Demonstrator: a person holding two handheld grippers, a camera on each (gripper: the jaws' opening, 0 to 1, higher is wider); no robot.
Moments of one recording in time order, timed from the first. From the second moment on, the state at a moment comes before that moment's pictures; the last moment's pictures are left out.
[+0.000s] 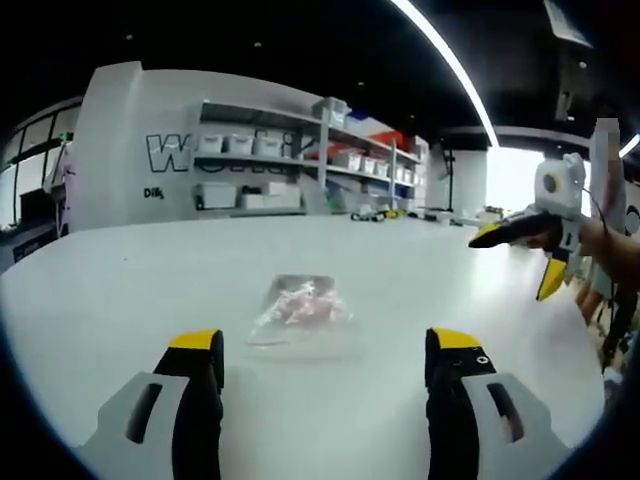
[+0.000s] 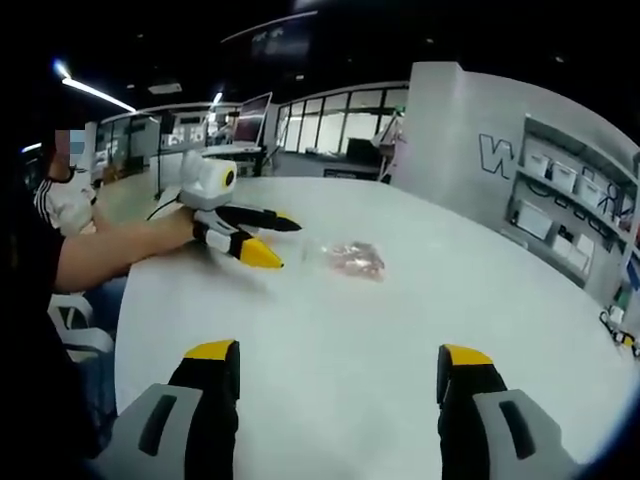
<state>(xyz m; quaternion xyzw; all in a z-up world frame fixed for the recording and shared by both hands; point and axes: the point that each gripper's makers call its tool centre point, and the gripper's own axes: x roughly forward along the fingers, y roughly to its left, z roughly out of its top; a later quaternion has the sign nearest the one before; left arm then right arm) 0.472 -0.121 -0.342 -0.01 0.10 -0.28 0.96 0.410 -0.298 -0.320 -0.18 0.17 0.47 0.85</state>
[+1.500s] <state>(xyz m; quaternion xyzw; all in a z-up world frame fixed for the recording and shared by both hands) 0.469 -0.122 -0.344 -0.01 0.09 -0.27 0.96 0.447 -0.272 -0.332 -0.16 0.16 0.48 0.85</state>
